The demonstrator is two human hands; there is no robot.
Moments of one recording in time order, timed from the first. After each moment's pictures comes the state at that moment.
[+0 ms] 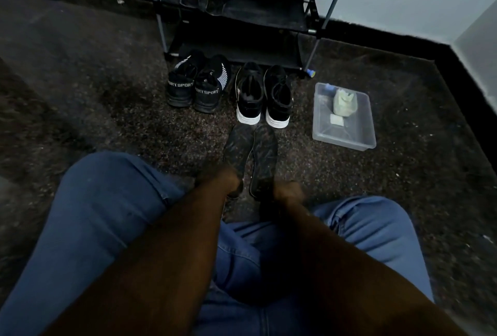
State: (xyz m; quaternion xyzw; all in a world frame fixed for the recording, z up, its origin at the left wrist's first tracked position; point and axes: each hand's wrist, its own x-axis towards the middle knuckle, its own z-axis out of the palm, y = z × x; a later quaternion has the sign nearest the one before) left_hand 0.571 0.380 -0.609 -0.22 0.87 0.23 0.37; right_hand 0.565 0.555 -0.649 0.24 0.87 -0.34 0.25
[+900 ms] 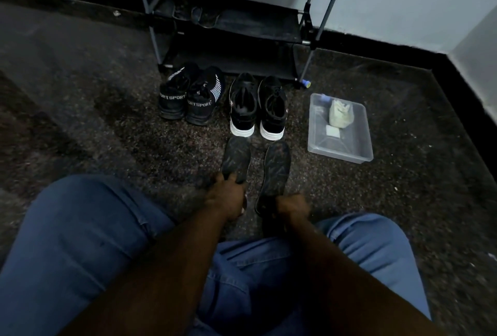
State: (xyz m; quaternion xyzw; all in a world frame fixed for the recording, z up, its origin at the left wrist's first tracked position) left_hand 0.551 0.399 -0.670 0.06 0.97 0.03 0.25; right_hand 0.554 0.586 -0.644 0.23 0.89 -0.30 0.26
